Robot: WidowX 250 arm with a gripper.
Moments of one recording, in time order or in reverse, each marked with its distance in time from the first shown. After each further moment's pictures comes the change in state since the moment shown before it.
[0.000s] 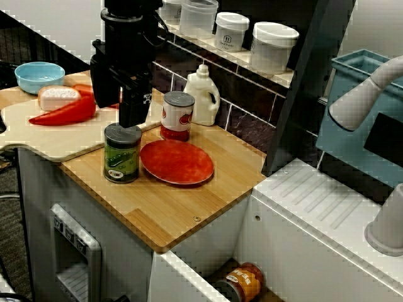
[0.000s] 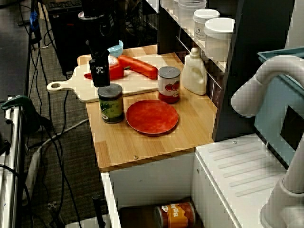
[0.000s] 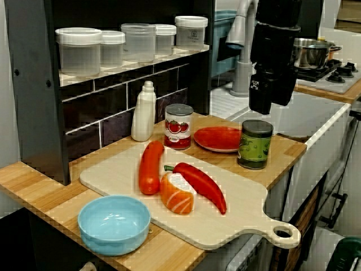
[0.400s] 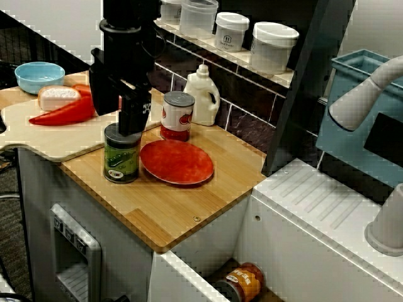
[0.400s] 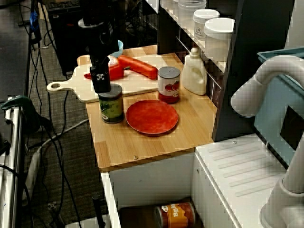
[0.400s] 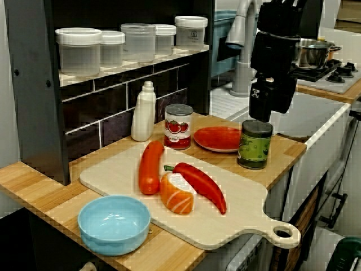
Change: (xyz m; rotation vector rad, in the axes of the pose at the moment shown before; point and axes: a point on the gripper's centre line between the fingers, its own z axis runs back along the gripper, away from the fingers) arm -0.002 -0.001 -0.011 0.016 -0.011 0.015
